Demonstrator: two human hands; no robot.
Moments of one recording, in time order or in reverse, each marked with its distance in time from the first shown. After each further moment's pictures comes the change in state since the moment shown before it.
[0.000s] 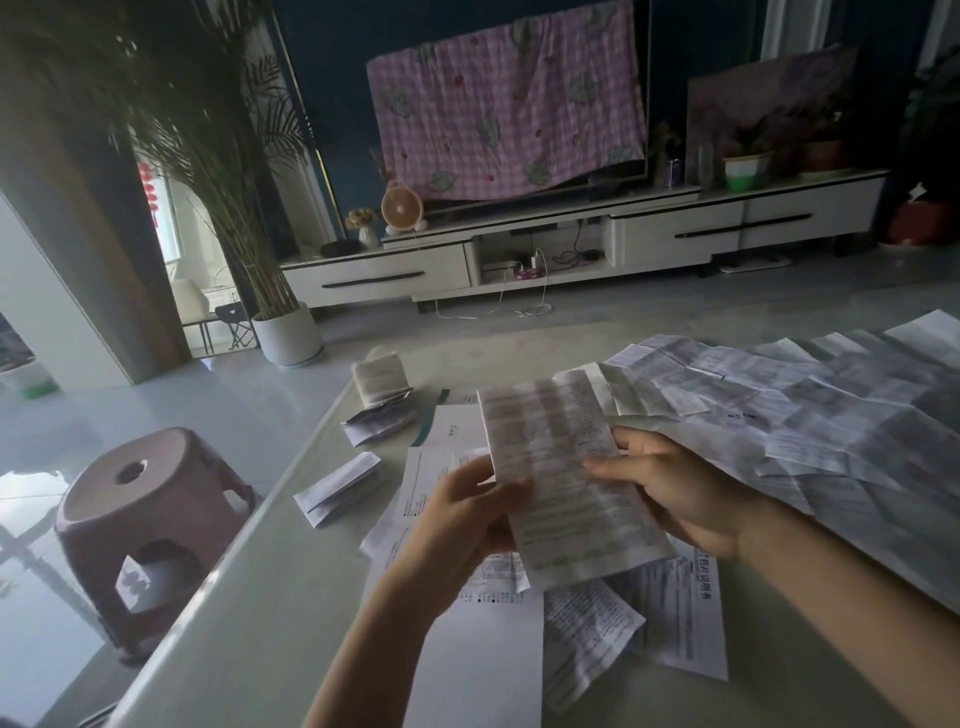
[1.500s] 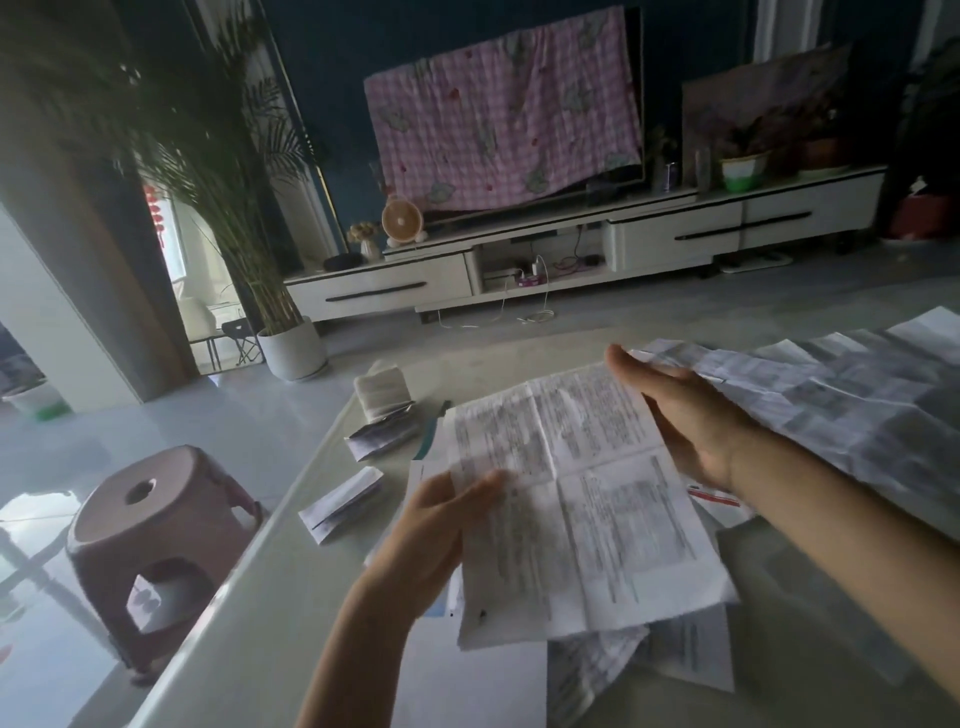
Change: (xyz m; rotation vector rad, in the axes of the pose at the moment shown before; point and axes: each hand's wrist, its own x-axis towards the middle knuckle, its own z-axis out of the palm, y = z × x) left_hand -0.003 0.013 -0.011 -0.037 0.067 -0.062; right_hand 0.013 -0.040 -0.017 0.101 0.159 -0.114
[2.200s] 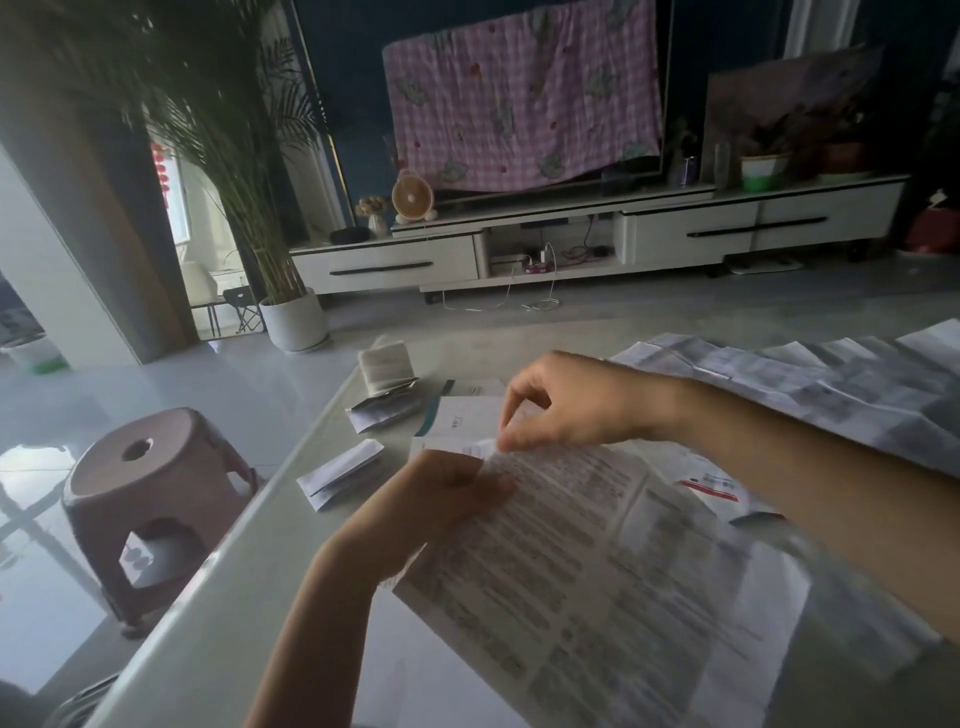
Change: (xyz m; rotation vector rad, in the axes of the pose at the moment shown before) left_hand -0.010 0.015 -0.011 0.487 -0.078 0.023; right_hand -0.002 -0.031 0.070 -1.196 -0.429 -0.242
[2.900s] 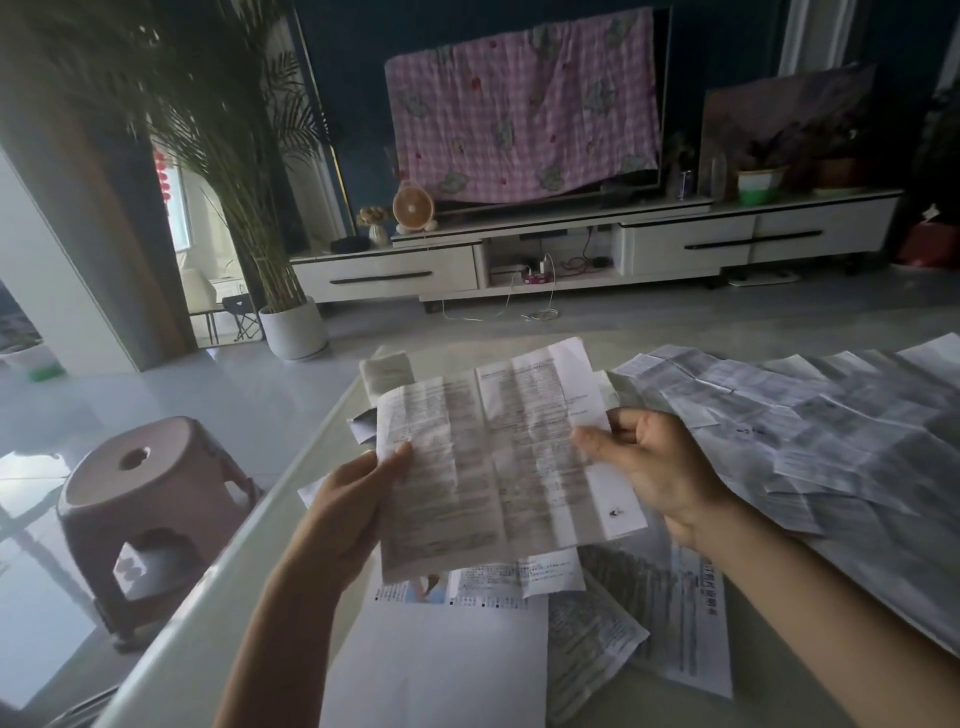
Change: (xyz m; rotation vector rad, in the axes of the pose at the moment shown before) left_hand 0.011 -0.041 -0.047 -0.538 0.290 0.002; right_hand -0.018 0.062 0.053 0.801 0.622 0.178
